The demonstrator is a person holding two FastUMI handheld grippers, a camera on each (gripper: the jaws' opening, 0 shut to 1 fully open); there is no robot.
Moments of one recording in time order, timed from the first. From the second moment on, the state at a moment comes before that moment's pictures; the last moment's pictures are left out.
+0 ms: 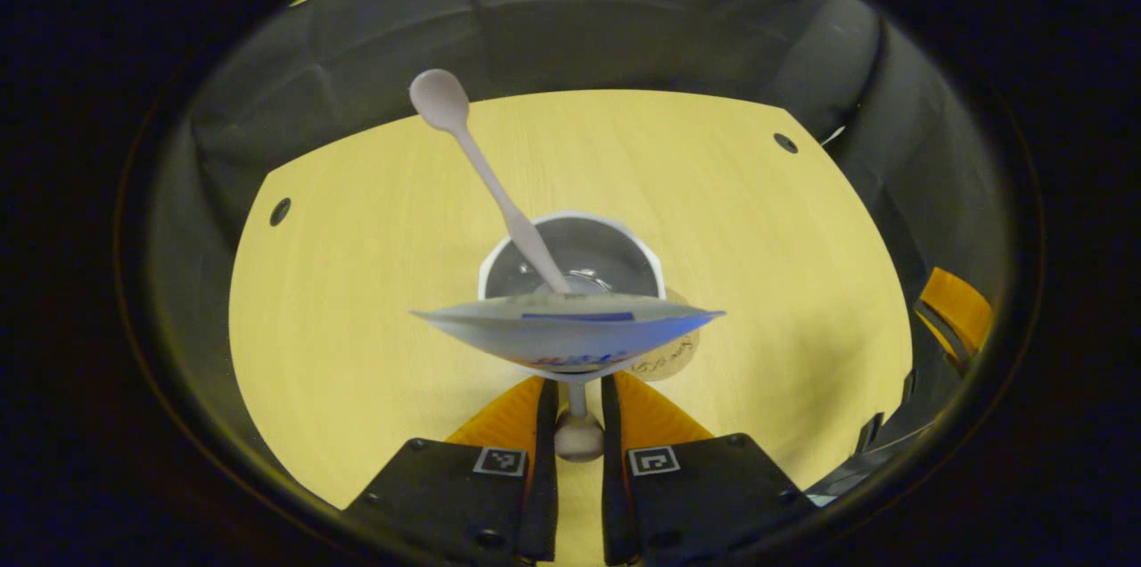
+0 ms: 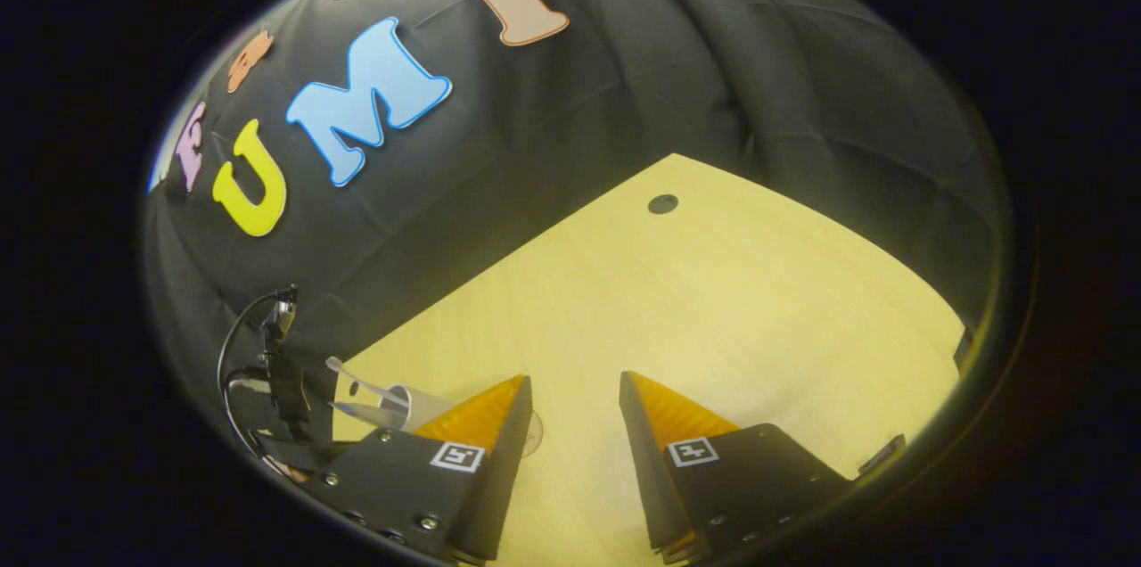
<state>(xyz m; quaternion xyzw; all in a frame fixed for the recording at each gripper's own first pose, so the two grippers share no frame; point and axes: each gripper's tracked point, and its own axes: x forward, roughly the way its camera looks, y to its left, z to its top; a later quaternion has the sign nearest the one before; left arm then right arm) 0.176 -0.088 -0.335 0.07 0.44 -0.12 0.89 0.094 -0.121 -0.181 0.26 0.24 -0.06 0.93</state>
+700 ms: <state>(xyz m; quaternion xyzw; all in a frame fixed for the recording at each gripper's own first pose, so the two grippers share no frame) 0.154 -0.149 -0.362 0.10 0.46 -0.15 0.87 0.064 -0.166 -0.189 0.29 0.23 -0.11 0.92</state>
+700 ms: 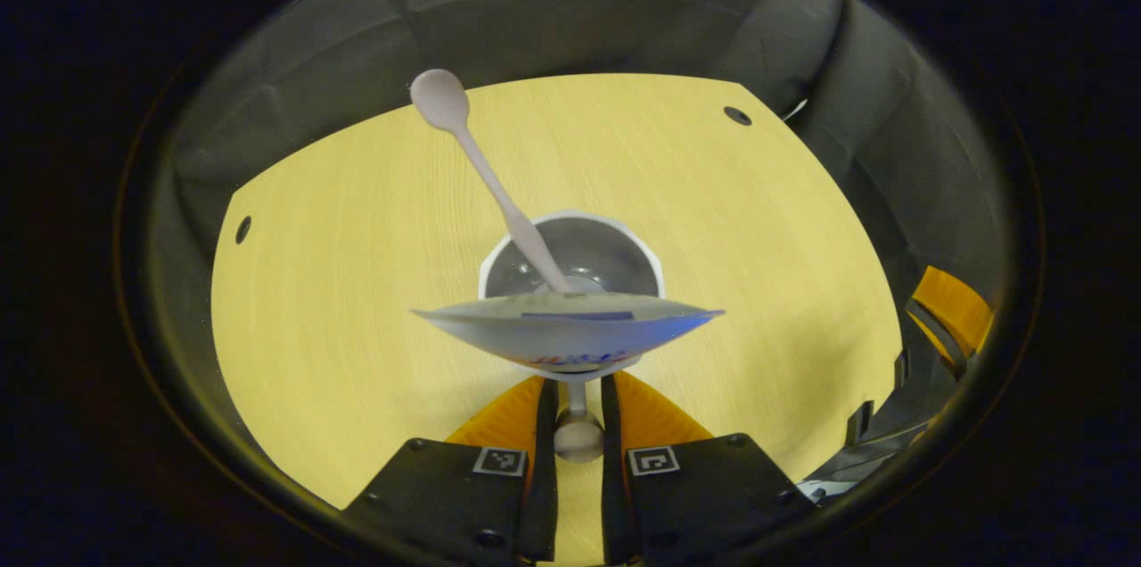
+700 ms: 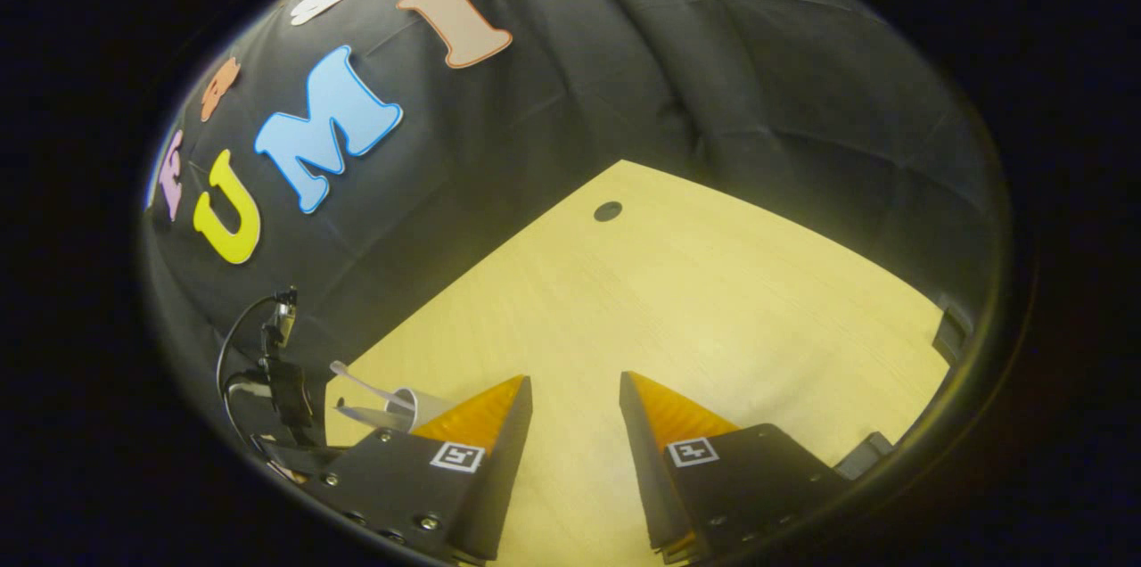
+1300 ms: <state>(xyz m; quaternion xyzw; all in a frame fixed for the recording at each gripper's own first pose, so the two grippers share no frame) 0.139 -0.139 -0.387 0.08 0.46 -0.13 0.87 0.058 -0.165 -0.194 0.29 0.24 -0.10 0.92</state>
